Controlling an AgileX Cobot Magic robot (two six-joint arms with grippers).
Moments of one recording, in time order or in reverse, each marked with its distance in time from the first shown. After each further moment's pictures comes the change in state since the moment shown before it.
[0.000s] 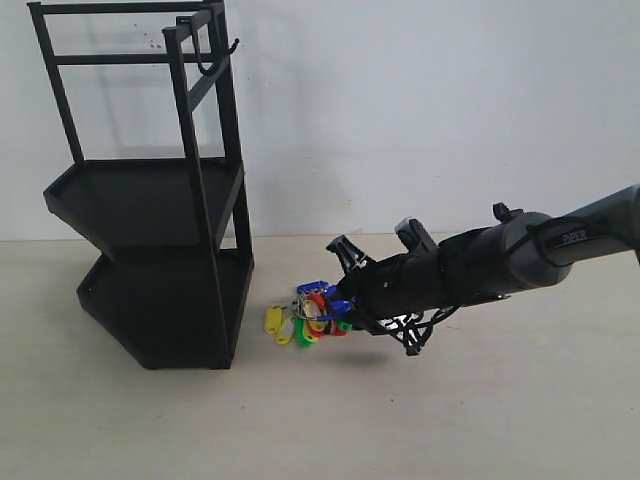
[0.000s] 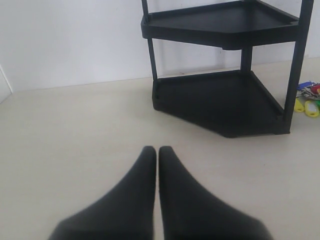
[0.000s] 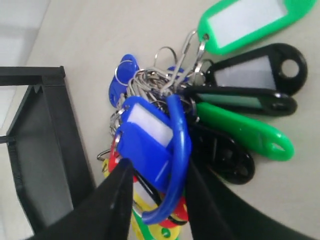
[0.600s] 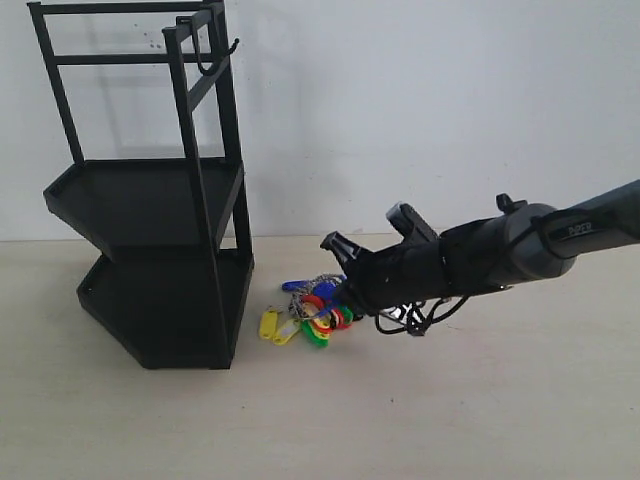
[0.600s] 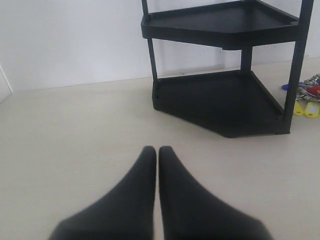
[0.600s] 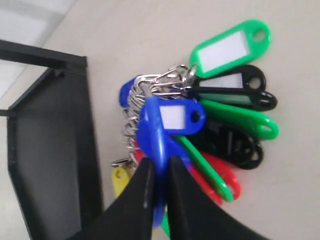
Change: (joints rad) left arm 0.000 0.000 0.000 0.000 0.000 0.000; right arm -0.002 -0.031 -0.008 -0.001 0.004 -0.200
